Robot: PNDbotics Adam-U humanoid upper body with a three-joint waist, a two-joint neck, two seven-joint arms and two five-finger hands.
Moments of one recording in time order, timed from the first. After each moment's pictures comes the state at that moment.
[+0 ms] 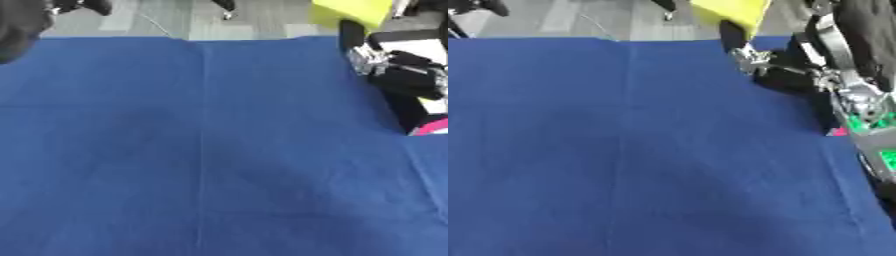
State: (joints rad) left arm -0.54 0.65 0.04 -1.78 0.44 0.10 -0.32; right arm -0.63 -0.63 0.12 -1.77 0.69 -0.30 -0.35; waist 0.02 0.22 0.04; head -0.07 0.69
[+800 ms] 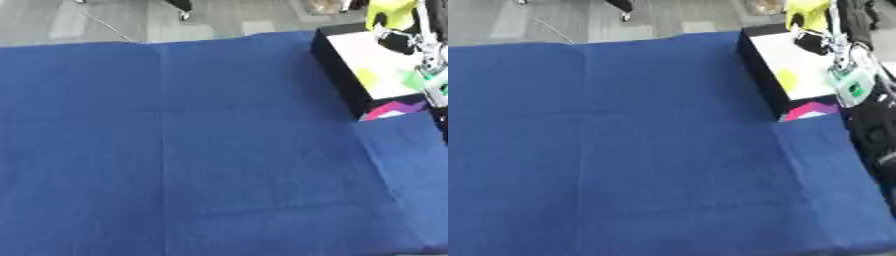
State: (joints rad) left arm -0.29 0.50 0.23 -1.94 0.40 0.11 -0.18; right arm -0.82 -0.68 -0.10 -0.73 0.68 -0.15 -0.35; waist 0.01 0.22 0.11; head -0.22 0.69
